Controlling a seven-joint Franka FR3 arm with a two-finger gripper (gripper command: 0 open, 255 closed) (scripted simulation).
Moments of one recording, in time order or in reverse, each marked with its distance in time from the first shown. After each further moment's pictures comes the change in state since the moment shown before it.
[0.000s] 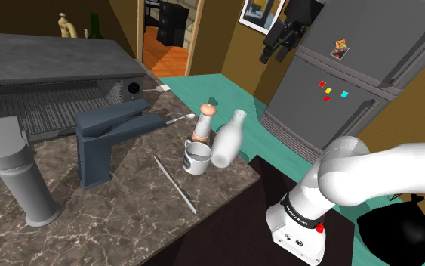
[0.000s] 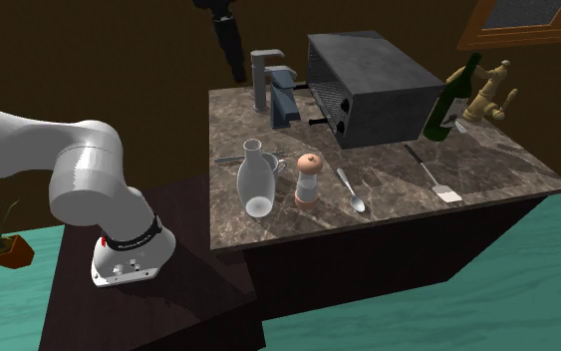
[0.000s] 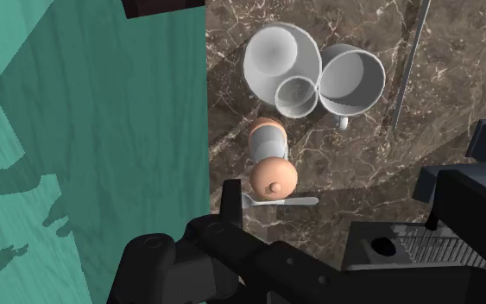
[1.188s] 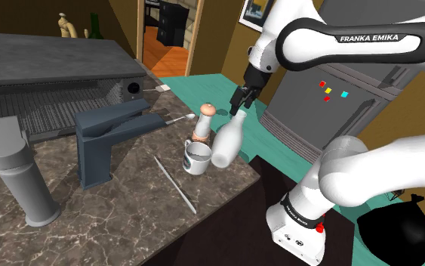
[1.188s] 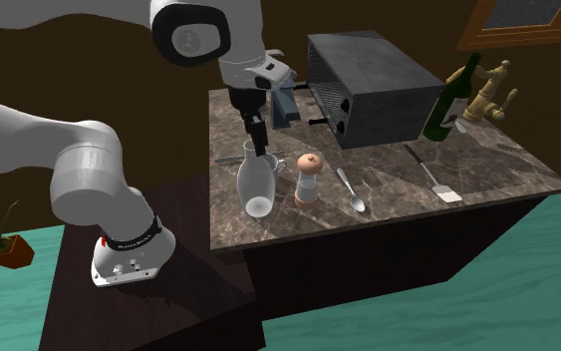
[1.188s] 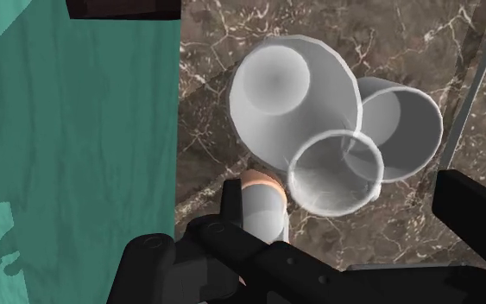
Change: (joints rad) arm 0.030 0.107 -0.026 -0.390 0.005 0.408 -0.056
